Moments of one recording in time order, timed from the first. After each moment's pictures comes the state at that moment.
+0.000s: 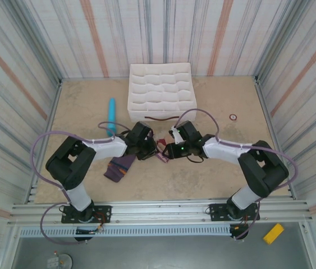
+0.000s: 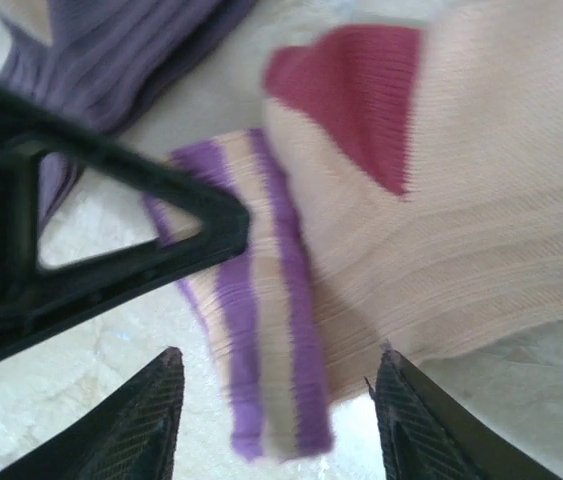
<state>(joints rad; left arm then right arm) -0.69 1.73 0.90 -0.15 0.28 -1.05 0.68 1.55 0.79 -0.19 -0.29 0.41</state>
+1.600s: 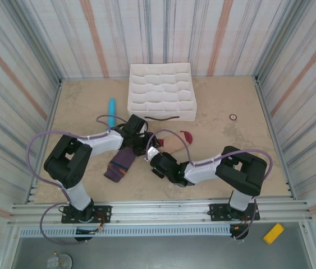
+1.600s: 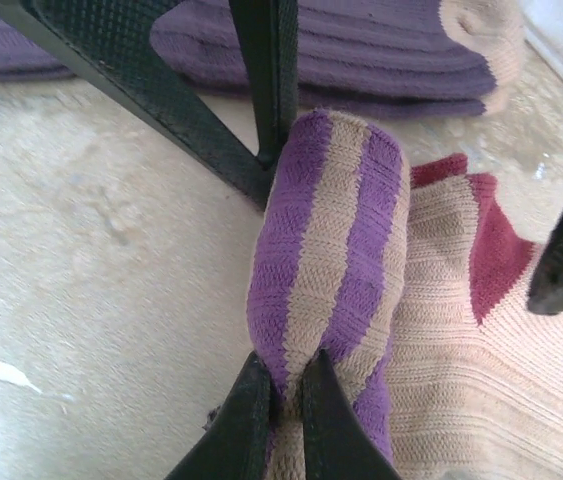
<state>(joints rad) -0.61 1.72 0.96 -0.26 0.38 -0.89 1.13 1.72 0.68 0.25 0.47 0.00</state>
